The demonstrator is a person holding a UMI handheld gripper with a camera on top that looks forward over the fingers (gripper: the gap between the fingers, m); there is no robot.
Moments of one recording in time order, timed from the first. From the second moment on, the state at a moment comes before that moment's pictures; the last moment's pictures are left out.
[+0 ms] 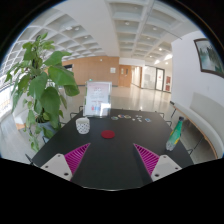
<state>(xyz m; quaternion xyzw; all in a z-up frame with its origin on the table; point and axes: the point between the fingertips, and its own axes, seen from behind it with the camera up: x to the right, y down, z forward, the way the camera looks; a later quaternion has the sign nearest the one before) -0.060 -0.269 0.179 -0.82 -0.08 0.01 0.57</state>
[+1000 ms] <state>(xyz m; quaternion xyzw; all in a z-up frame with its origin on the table) 0.294 -0.039 0.079 -0.80 0.05 -0.10 0.59</state>
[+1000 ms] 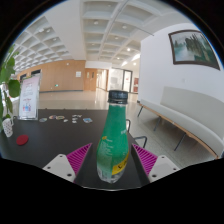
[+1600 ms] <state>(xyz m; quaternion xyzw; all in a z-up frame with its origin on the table) 0.309 -0.031 0.175 -0.75 0.05 -0.27 0.61</state>
